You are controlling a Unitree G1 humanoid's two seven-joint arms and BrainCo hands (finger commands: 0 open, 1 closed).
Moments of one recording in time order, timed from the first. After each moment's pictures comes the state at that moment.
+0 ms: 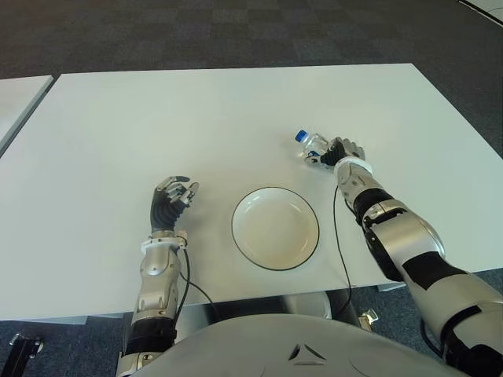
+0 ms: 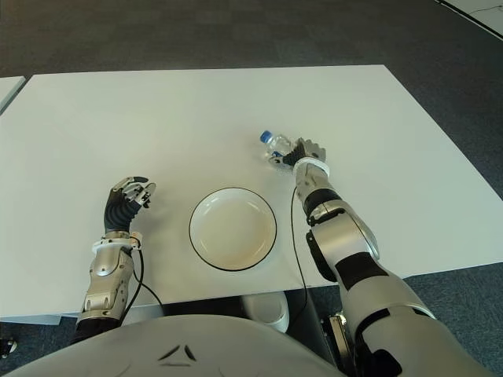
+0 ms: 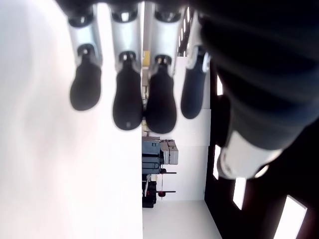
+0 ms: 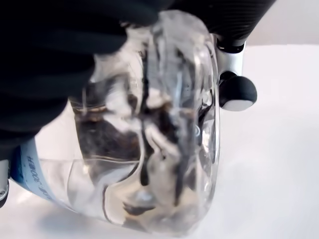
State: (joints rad) left arm 0.22 0.00 0.11 0.13 -0.05 -0.26 0.05; right arm -0.82 -0.24 0.36 1.32 -0.57 0.14 -0.26
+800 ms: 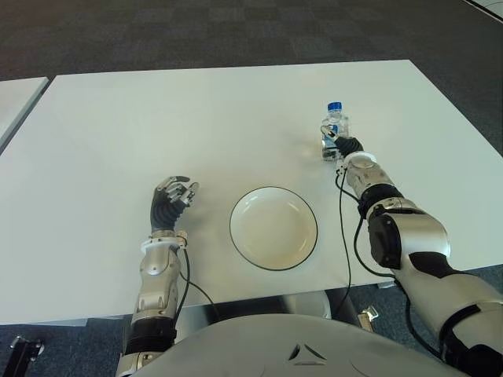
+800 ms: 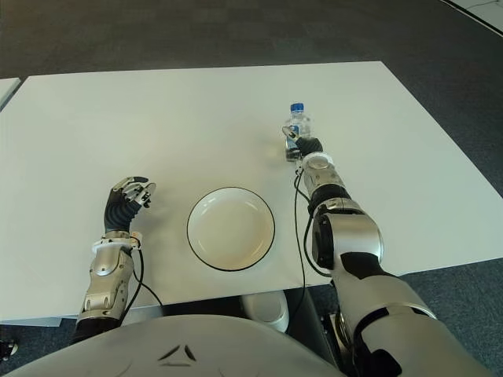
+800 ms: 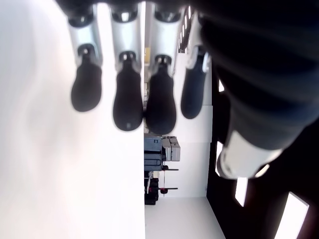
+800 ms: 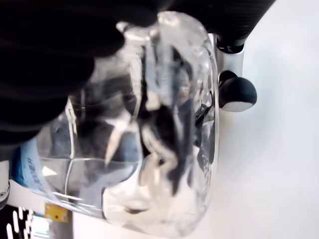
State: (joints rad) left arm 0.22 0.01 0.11 0.13 -0.05 -0.25 0.05; right arm -0.84 -0.22 -0.17 1.29 -0.06 0.11 -0.08
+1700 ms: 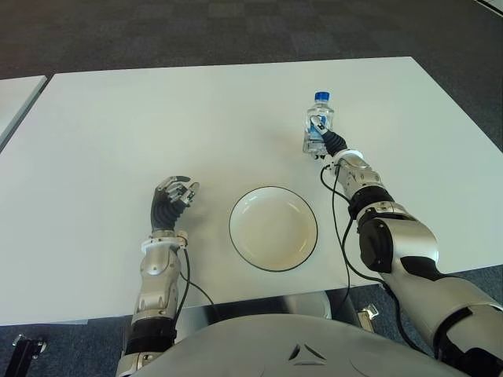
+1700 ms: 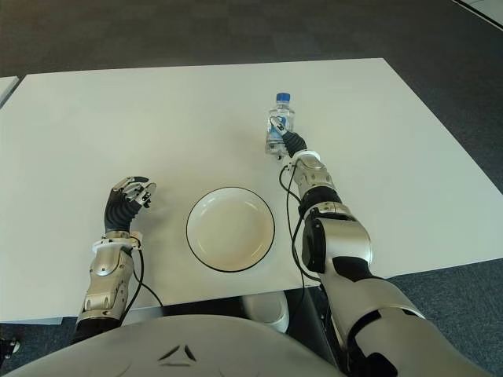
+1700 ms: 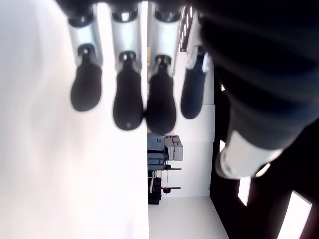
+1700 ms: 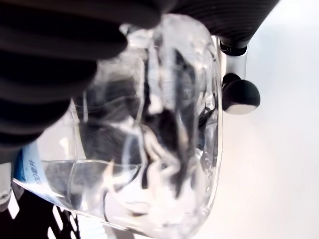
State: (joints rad) left arm 0.22 0.00 0.11 0.13 -0.04 -0.25 0.05; right arm -0.79 -0.16 -0.22 1.12 0.06 0.05 0.20
